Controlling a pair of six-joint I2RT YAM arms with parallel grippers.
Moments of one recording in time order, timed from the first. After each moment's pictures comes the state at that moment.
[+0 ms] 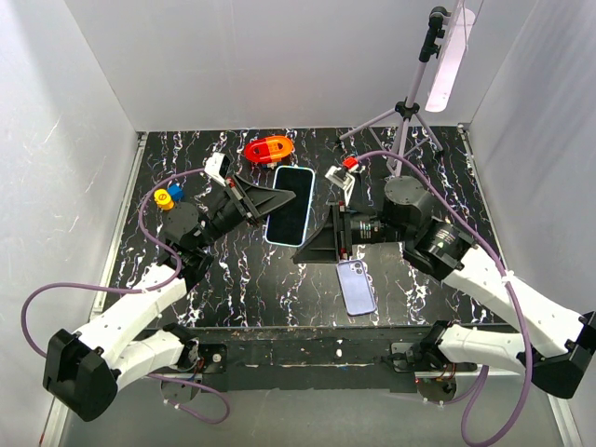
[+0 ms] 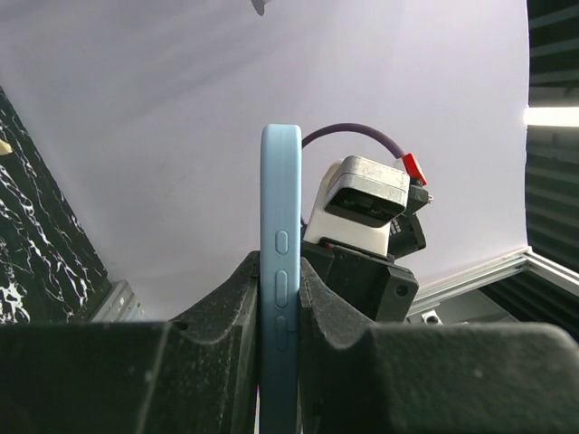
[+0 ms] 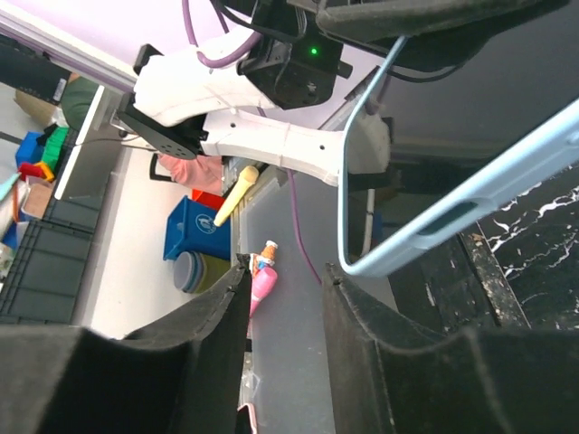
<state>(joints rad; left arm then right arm) -0.55 0.99 0.70 0.65 0.47 -1.48 0.89 1.05 1.13 -0.21 -0.72 0.81</state>
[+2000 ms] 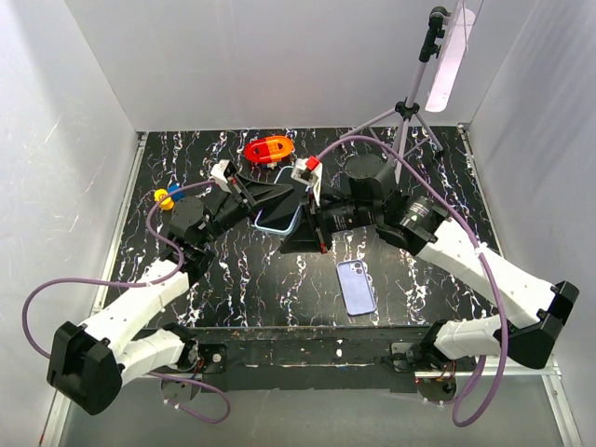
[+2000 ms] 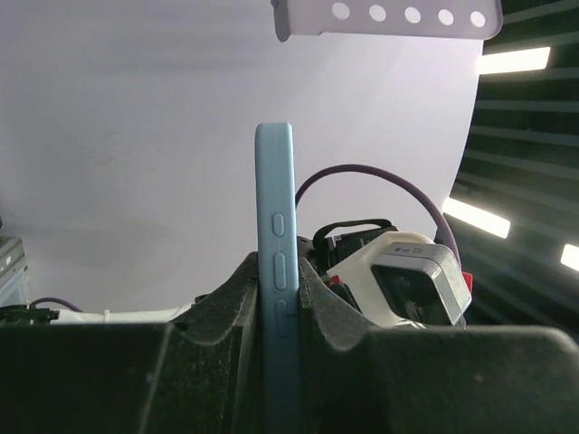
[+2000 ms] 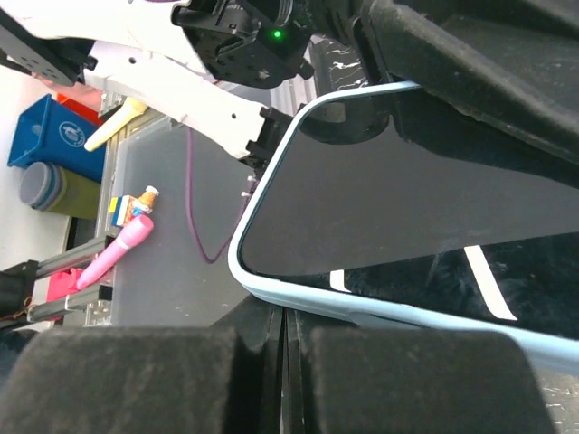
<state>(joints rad) -0.53 1.04 0.70 0.60 0.49 -1.84 0.92 1.28 1.37 -0.44 -0.73 0.31</state>
